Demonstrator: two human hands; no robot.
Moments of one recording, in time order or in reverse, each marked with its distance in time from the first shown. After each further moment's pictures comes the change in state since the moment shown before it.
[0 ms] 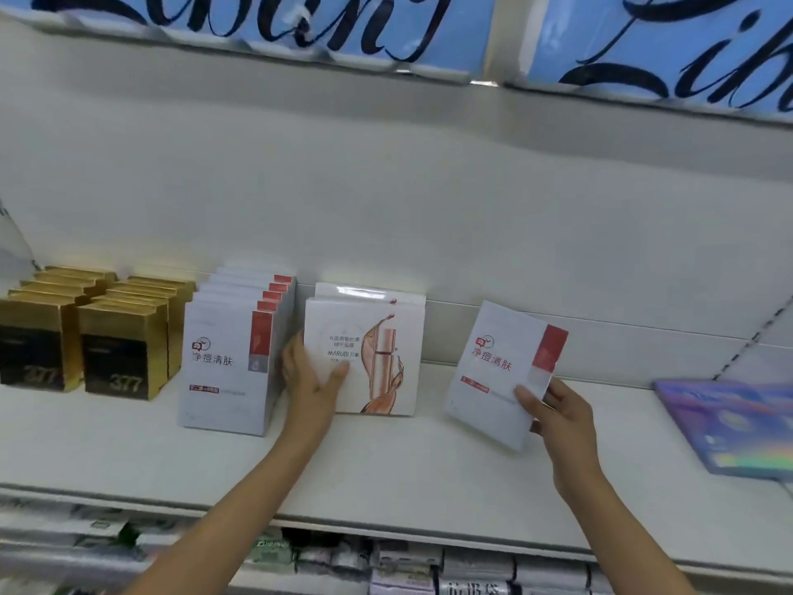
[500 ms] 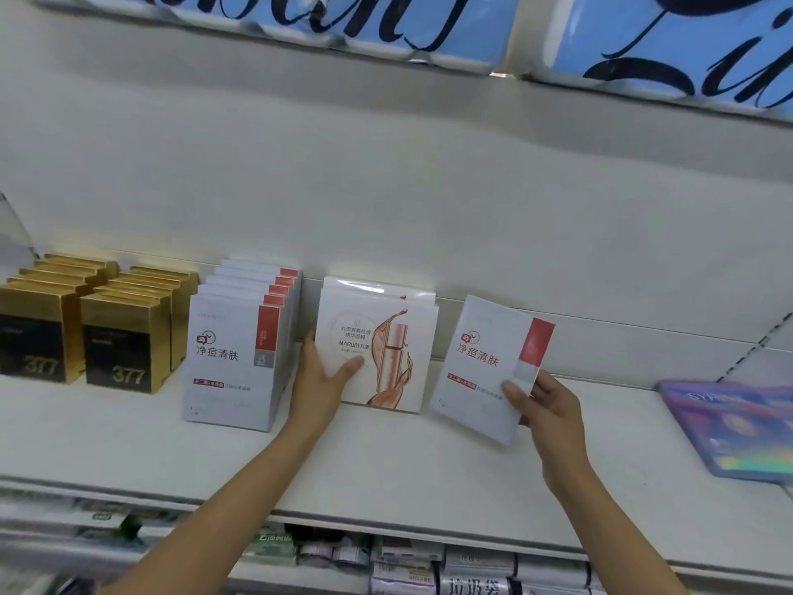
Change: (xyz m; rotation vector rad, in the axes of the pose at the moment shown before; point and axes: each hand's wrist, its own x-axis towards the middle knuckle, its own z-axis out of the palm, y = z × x) left_hand 0.020 -0.015 0.005 -0.071 -0.079 -0.112; right_hand -0.004 -0.006 0.022 -0.015 -0.061 -0.002
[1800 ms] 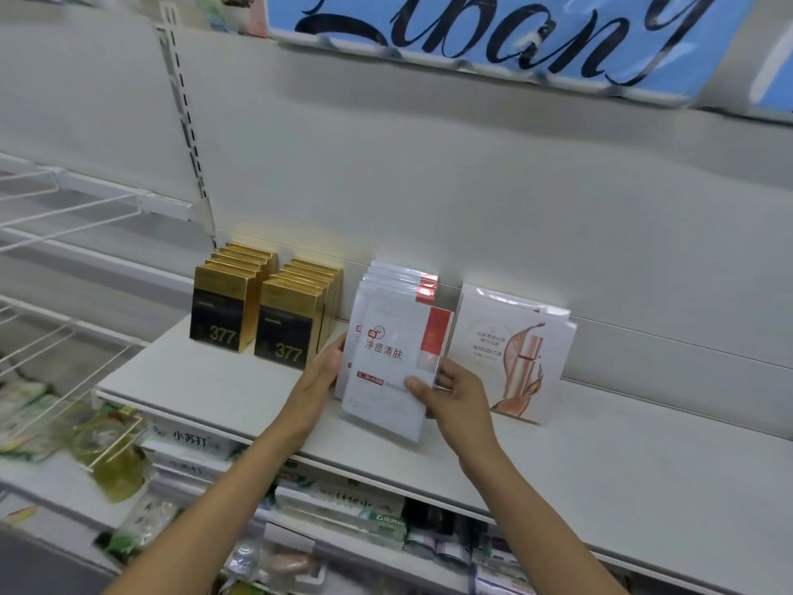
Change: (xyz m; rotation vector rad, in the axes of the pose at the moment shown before) left_hand -0.025 -0.024 -0.205 -0.110 -0.235 0.022; right_hand -0.071 -0.006 0.253 0.001 -0.407 -0.022
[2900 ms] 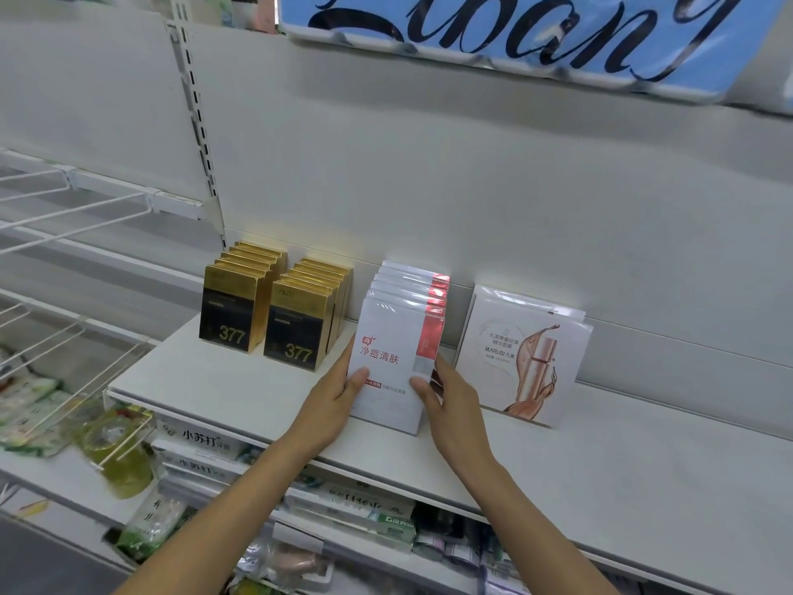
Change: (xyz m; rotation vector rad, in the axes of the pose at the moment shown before) left_hand 0.006 -0.020 0.002 0.198 0.006 0.035; right_hand 0.014 0.027 0.015 -0.408 -0.019 -0.206
